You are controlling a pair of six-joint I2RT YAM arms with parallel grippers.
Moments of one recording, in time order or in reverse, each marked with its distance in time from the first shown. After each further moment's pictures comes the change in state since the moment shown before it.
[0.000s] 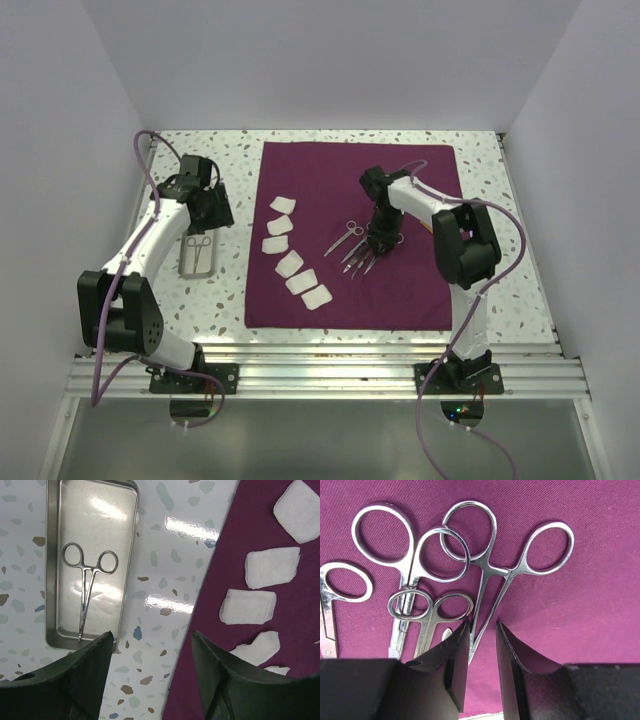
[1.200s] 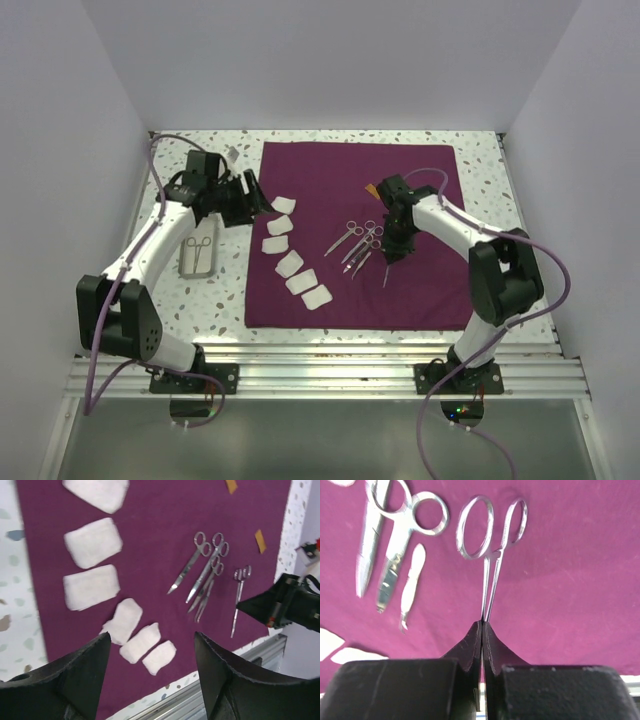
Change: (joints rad) left arm -0.061 -0.027 0.006 0.151 0.511 -0.138; right arm 0.001 -0.342 -0.290 0.098 -0.050 -0.159
